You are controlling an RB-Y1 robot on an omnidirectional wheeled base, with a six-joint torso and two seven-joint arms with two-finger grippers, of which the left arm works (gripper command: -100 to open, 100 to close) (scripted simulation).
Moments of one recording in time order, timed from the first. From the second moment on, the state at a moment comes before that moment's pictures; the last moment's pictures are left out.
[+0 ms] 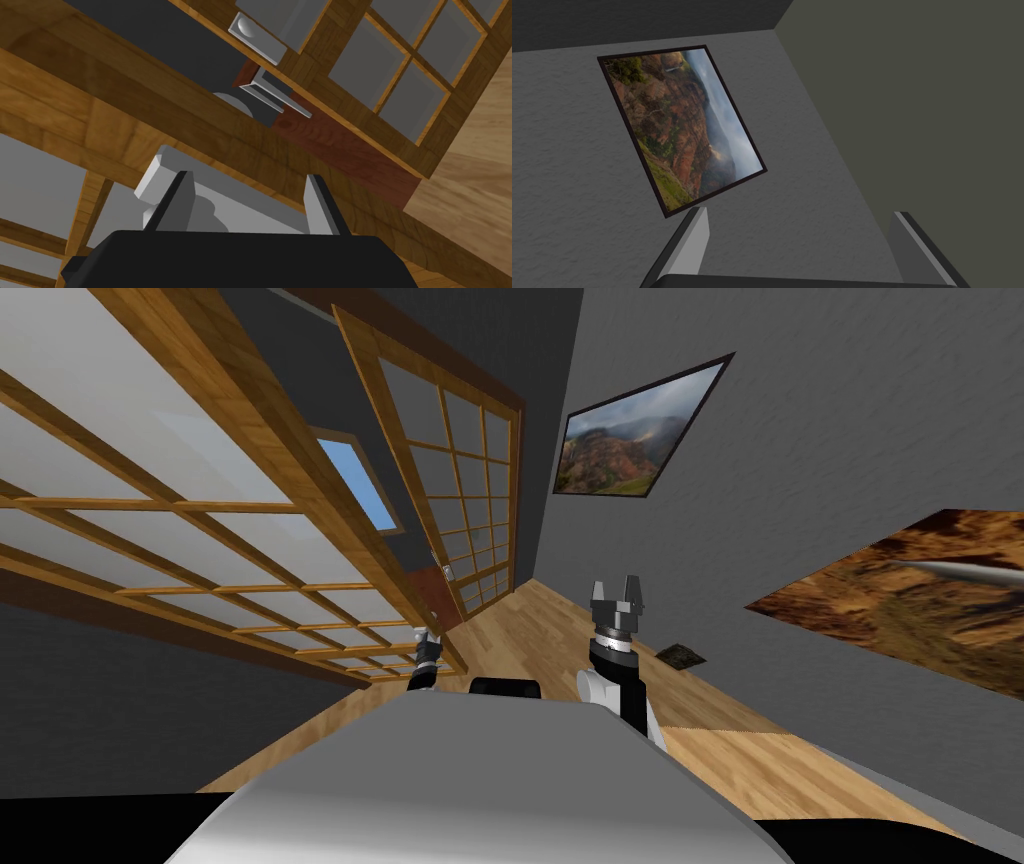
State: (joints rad) arm 0.16 0.16 0.04 -0.83 0.43 -0.83 0.48
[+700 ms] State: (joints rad) arm 0.15 0.17 -0.01 -0.86 0.50 -0.83 0.64
